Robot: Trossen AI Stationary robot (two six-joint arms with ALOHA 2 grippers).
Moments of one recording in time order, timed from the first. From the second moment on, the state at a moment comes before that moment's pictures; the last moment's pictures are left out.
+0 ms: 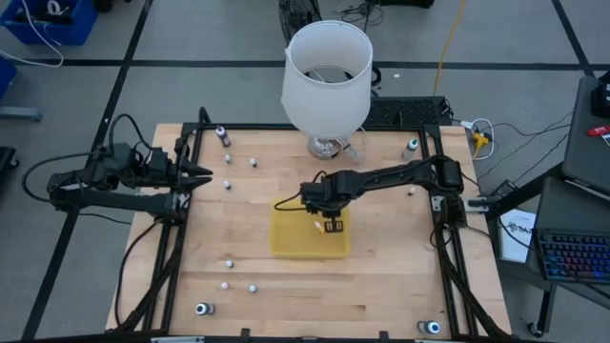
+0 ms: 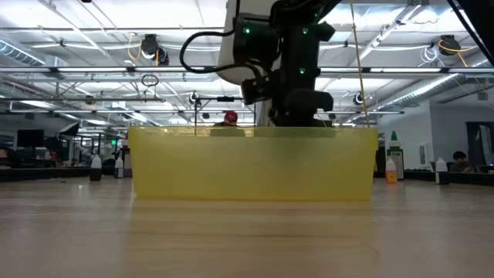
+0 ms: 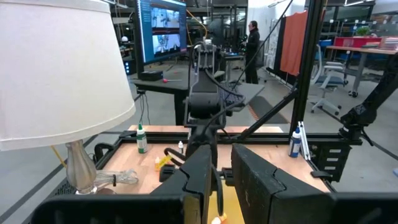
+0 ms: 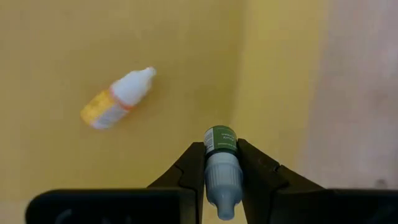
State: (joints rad) left arm 0.00 0.39 0.78 -0.39 0.00 0.00; right arm -0.03 1.99 1.47 -0.90 0.07 -0.10
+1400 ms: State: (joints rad) left arm 0.00 0.39 0.78 -0.39 0.00 0.00; right arm 0.00 1.69 1.35 -1.00 -0.21 0.40
